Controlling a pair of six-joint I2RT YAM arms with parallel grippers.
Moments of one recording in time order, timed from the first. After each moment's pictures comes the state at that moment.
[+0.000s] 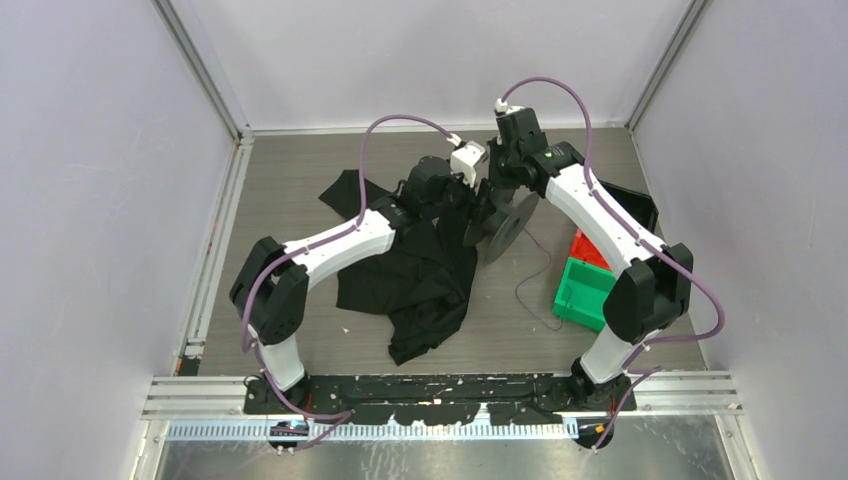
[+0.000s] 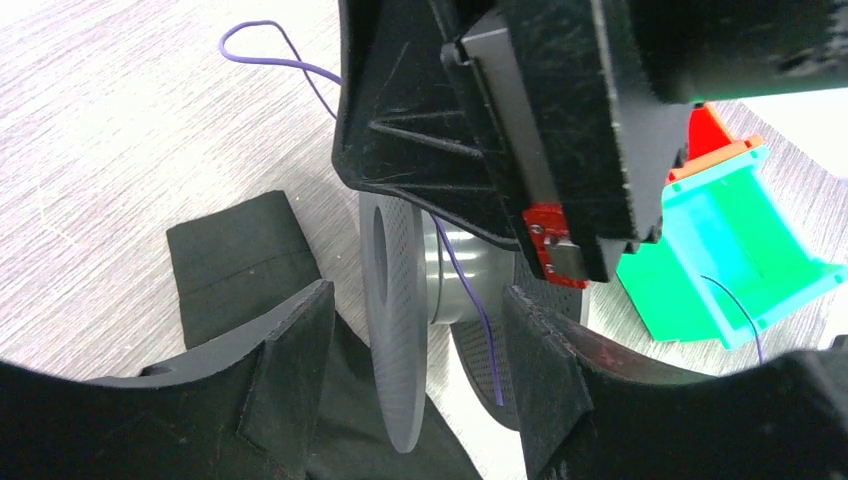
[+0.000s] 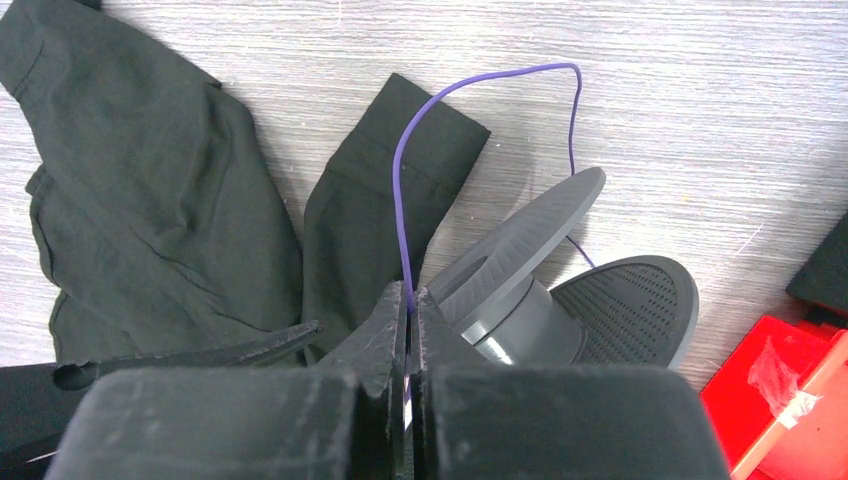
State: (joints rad) left arm -0.78 1.78 1.38 0.08 0.15 -0.16; right arm 0.43 1.67 1.60 -0.71 0.13 0.32
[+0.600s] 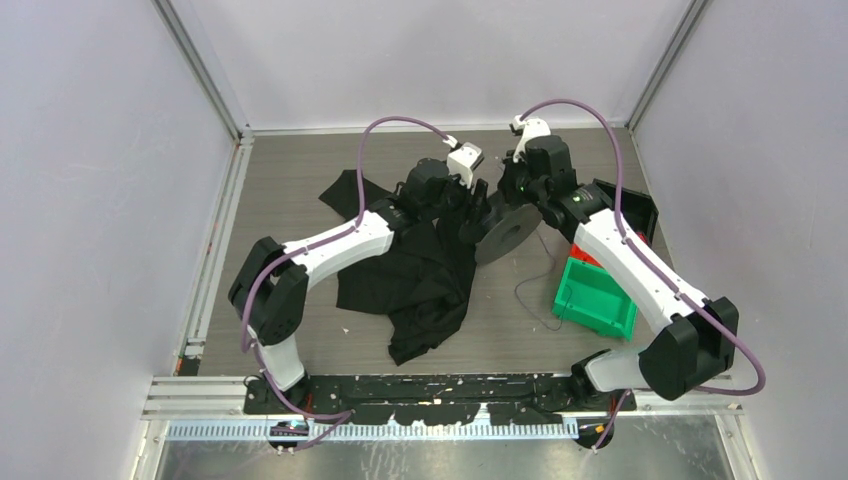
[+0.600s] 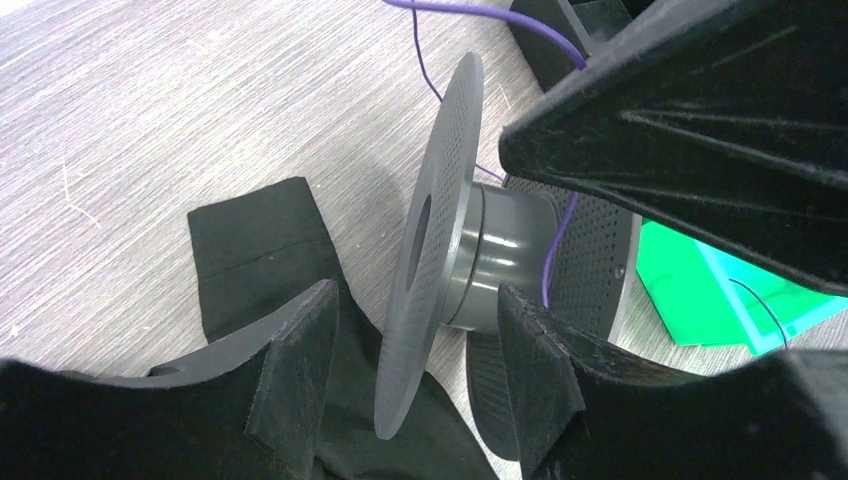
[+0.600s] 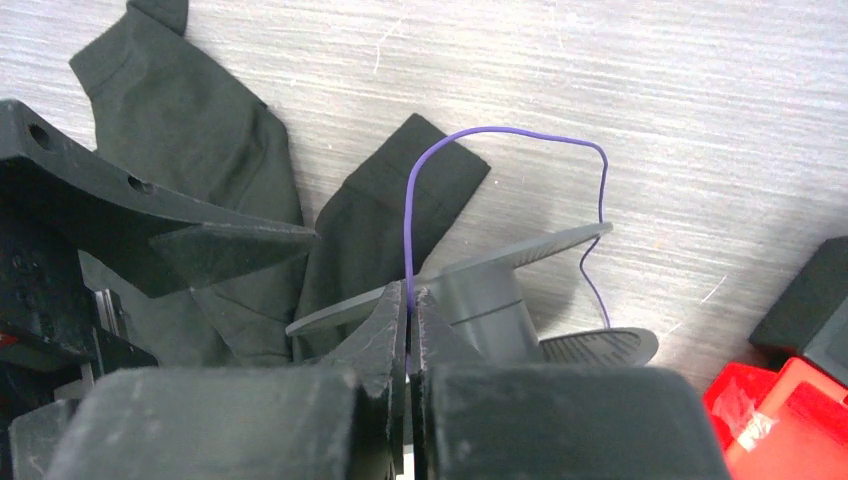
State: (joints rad) left arm -0.78 1.77 1.35 0.09 0.11 -0.16; right arm 0.43 1.36 1.24 -0.43 0.09 0.21
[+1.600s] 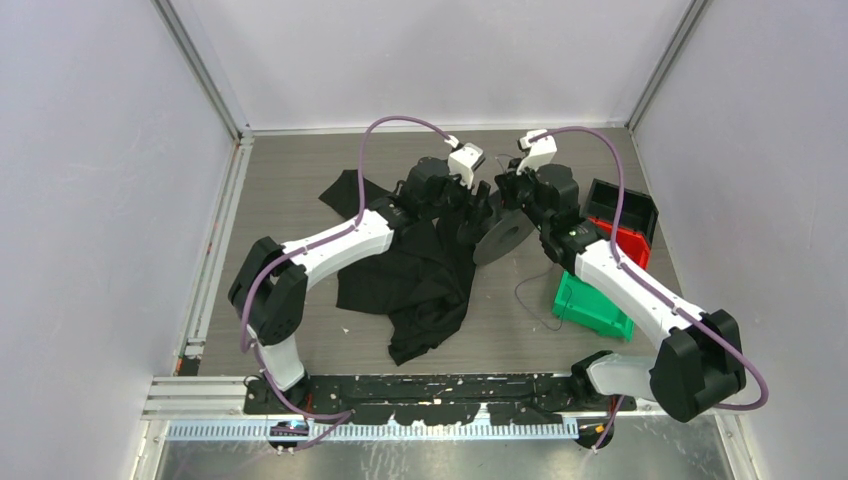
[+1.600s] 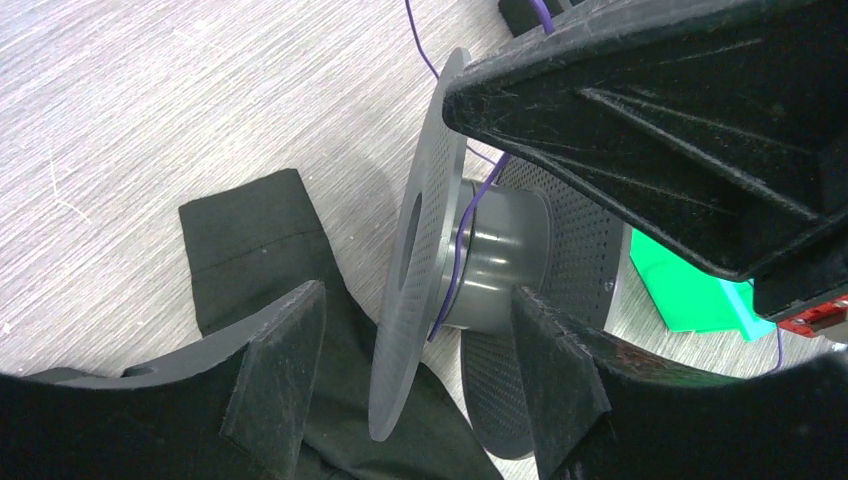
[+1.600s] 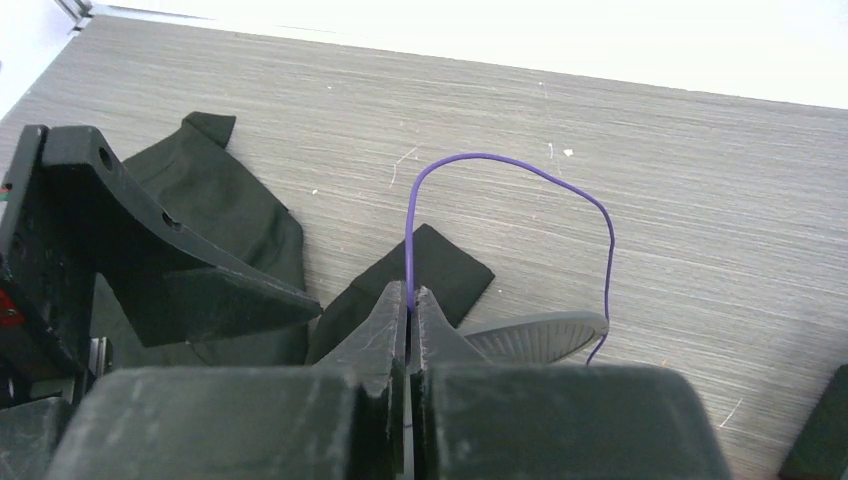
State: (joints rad) left arm -0.78 1.77 1.37 0.05 0.13 -0.15; right arm 0.43 1.25 0.92 0.12 0.09 0.14
